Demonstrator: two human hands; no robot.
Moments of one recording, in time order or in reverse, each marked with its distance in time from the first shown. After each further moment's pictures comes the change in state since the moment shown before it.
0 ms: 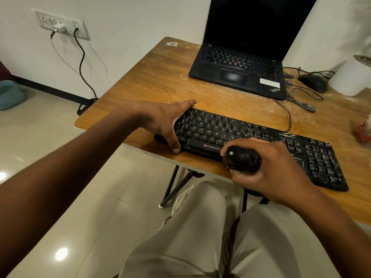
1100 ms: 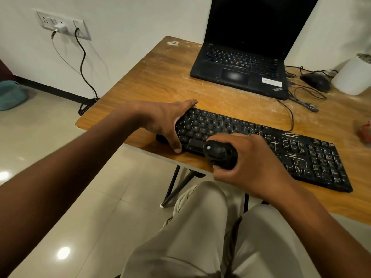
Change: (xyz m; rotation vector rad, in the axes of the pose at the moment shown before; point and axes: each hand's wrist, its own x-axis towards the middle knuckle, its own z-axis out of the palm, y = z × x) left_hand -0.001 0.000 0.000 -0.004 -0.004 0.006; right_hand 0.029 -0.021 0.024 -0.119 -0.021 0.015
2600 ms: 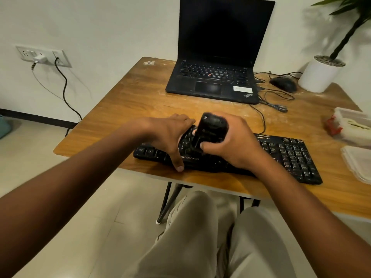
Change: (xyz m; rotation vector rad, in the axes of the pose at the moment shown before) left_hand 0.021 0.071 0.008 0.393 -0.003 0.098; right_hand 0.026 0.034 -0.032 0.381 0.142 0.239
